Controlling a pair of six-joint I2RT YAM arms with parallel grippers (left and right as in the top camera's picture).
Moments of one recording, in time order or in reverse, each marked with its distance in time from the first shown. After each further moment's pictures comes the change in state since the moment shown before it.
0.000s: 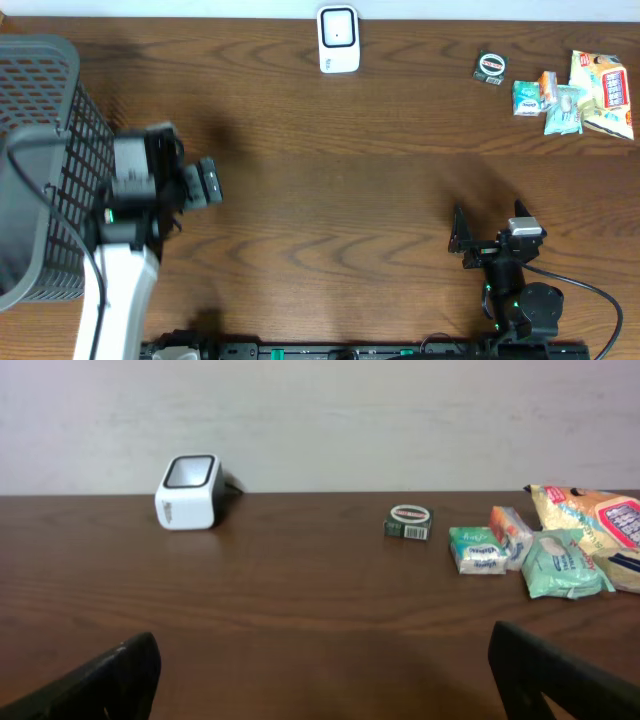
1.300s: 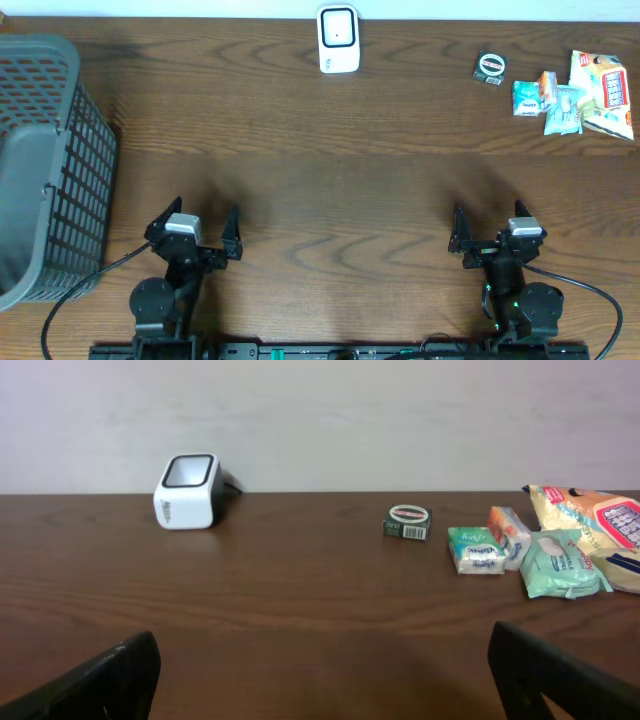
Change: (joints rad) left arm 0.000 -1.040 -0.899 0.734 0.225 0.126; right arm 0.000 0.000 0.000 -0.001 0.003 0.000
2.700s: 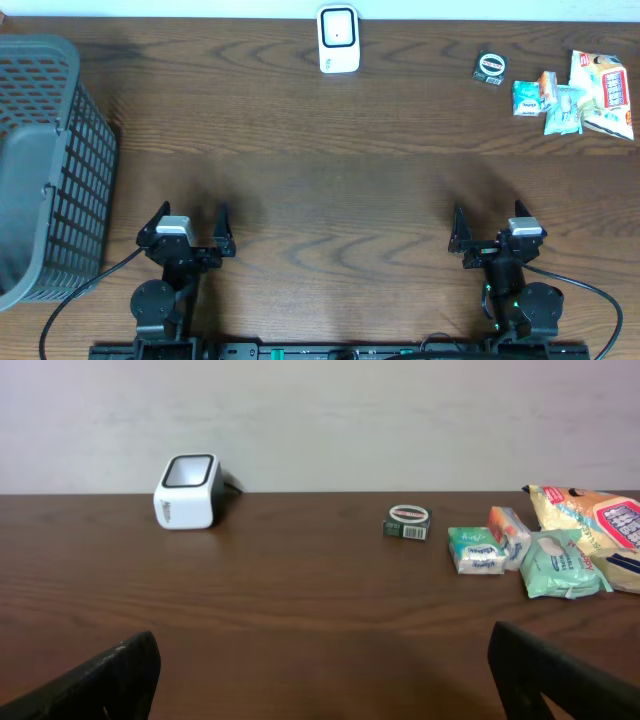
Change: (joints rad) left arm 0.000 -0.055 -0.018 -0.048 -0.114 -0.024; right arm 0.000 0.000 0.000 0.000 0.000 0.000
